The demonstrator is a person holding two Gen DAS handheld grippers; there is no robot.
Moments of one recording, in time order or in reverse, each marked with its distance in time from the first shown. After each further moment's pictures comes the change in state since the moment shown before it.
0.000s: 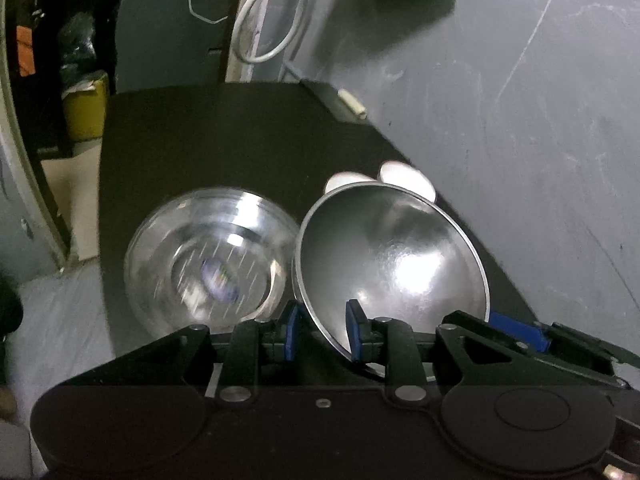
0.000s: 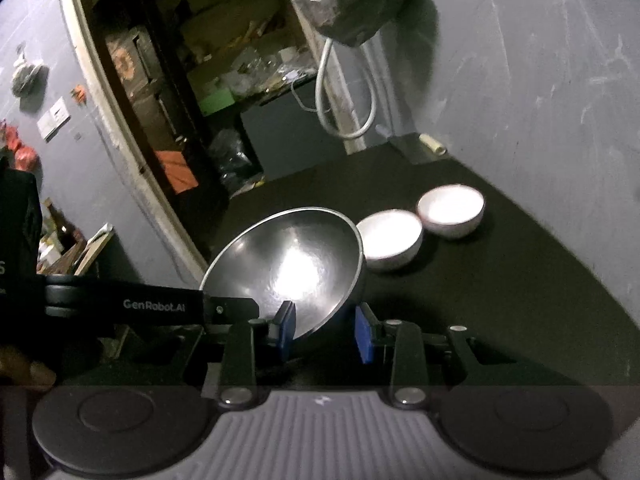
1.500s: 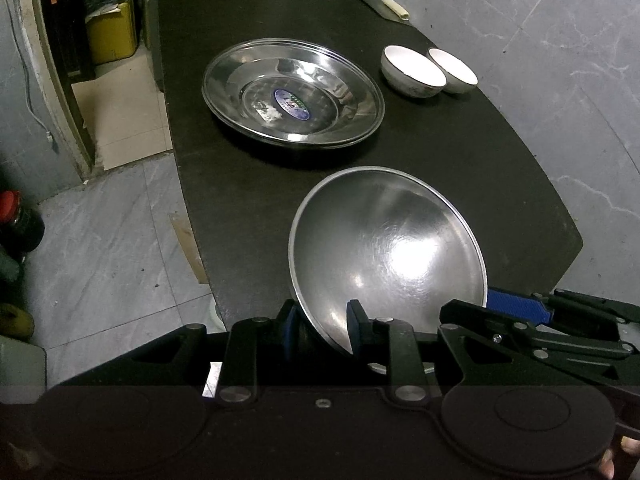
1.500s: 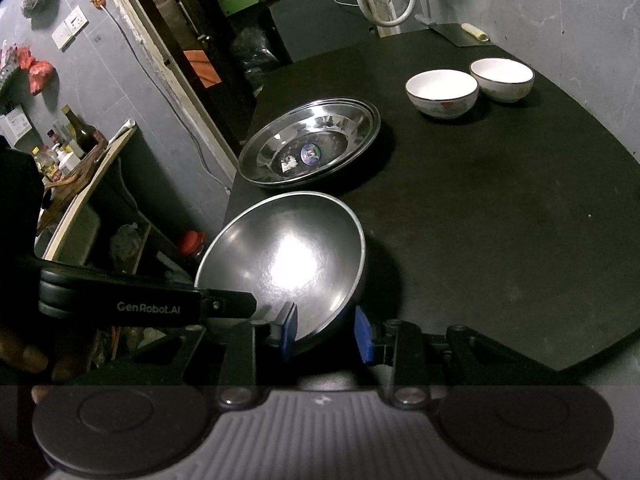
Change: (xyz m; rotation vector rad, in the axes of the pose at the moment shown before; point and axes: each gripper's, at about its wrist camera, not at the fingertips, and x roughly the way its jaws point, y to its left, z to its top) left arm -0.019 0.042 -0.091 -0.052 0.222 0.048; right arm 0.001 0.041 -0.062 -0.032 0.307 0.048
